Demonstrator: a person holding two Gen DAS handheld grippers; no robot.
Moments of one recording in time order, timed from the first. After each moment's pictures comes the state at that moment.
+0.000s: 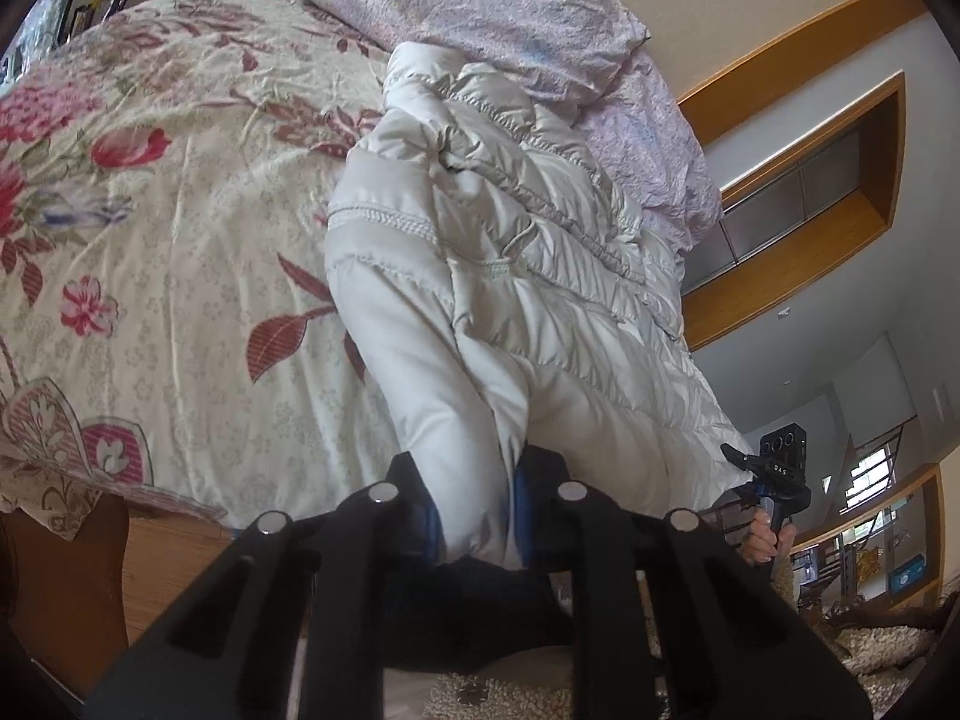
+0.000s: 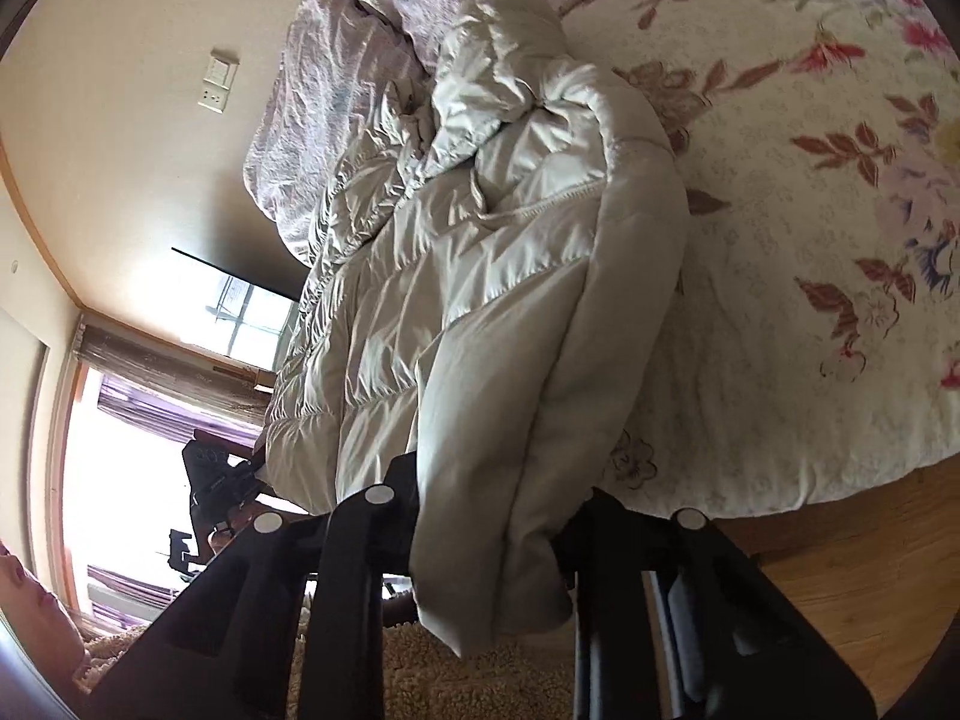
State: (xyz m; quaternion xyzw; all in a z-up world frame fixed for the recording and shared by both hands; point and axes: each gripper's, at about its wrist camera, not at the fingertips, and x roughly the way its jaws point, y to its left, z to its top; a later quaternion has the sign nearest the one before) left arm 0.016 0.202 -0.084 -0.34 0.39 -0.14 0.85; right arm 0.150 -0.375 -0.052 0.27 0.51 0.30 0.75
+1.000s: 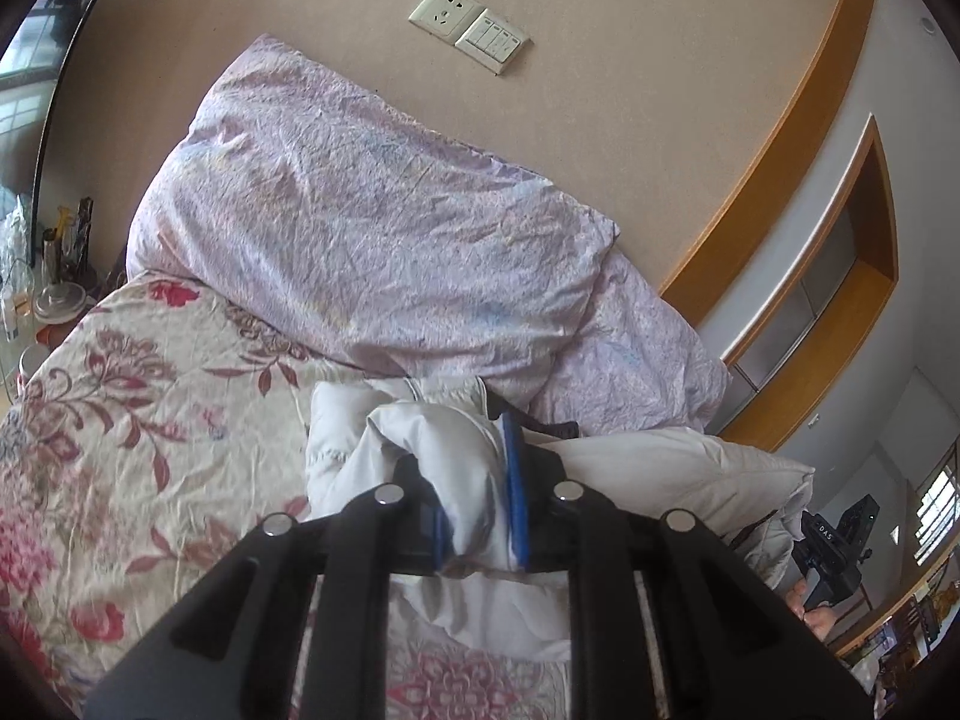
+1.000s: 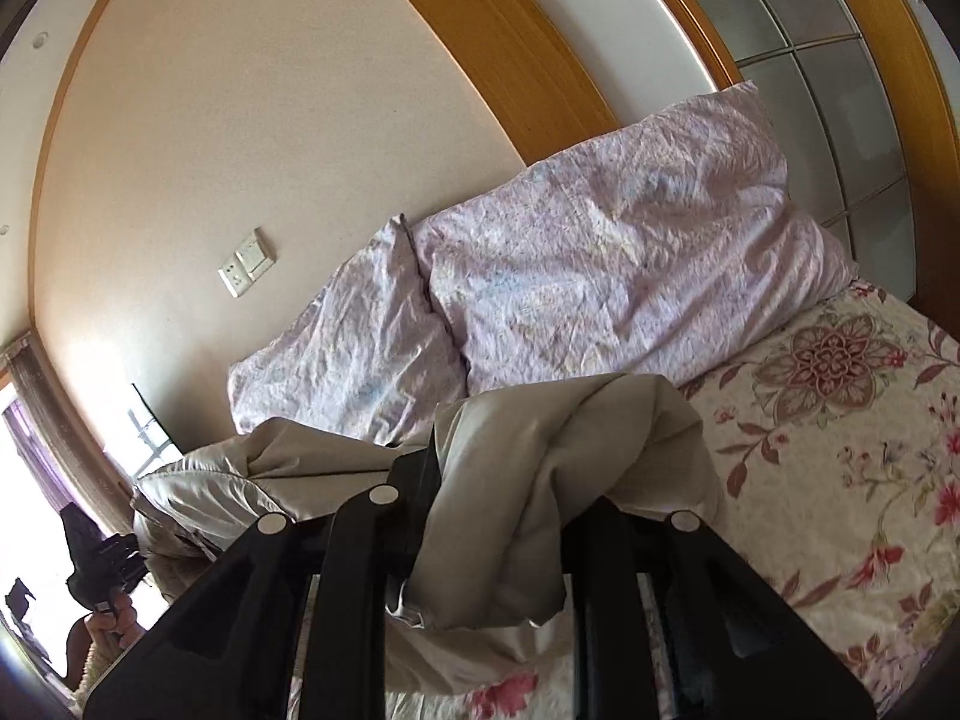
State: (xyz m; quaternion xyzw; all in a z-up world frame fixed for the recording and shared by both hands) left arm 0.174 0.231 0.068 -0.29 0.21 -0.05 0.93; right arm 0.284 -0.299 0.084 0.20 0.24 0.18 0.93
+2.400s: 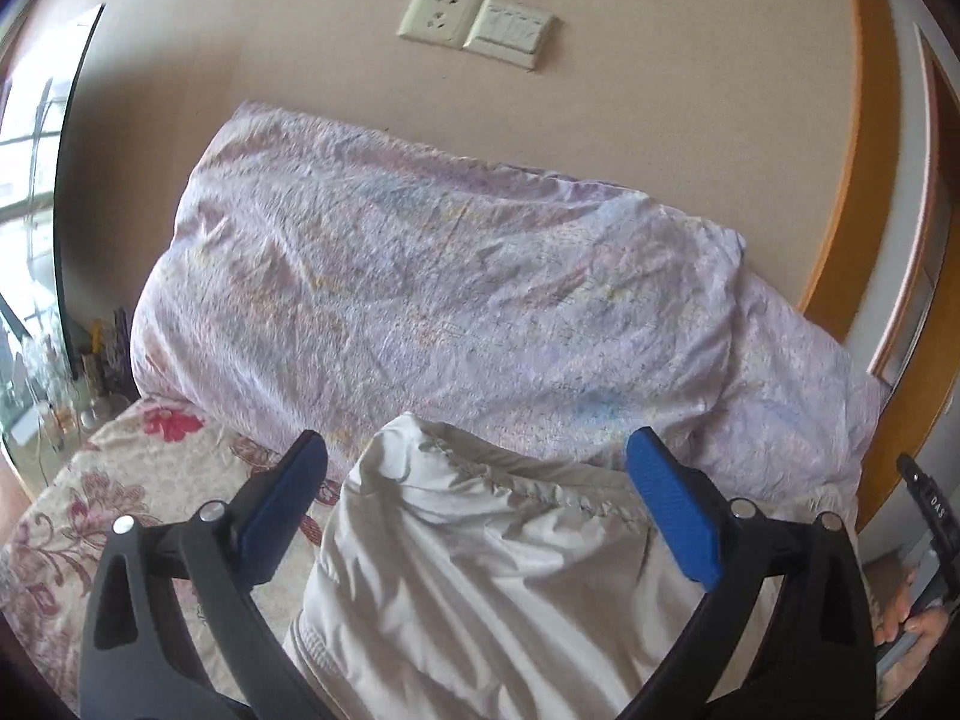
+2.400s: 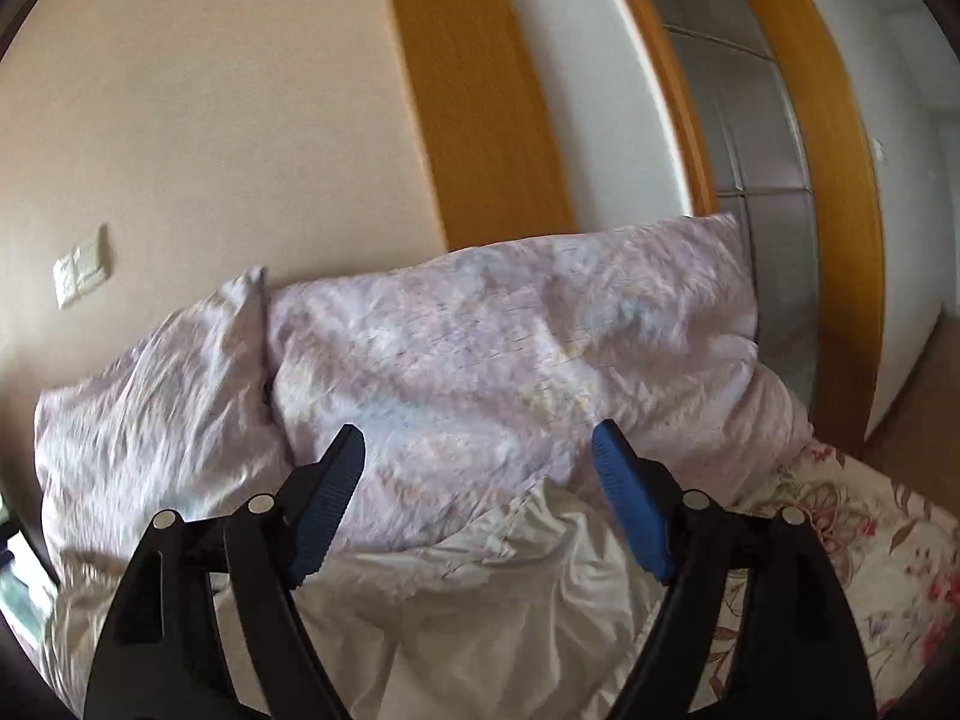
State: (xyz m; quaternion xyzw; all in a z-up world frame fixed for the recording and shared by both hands) left arm 0.323 0.197 0.054 -0.16 0.18 0.09 0.97; right arm 0.401 -0.205 0.067 0.03 0.16 0.06 0.99
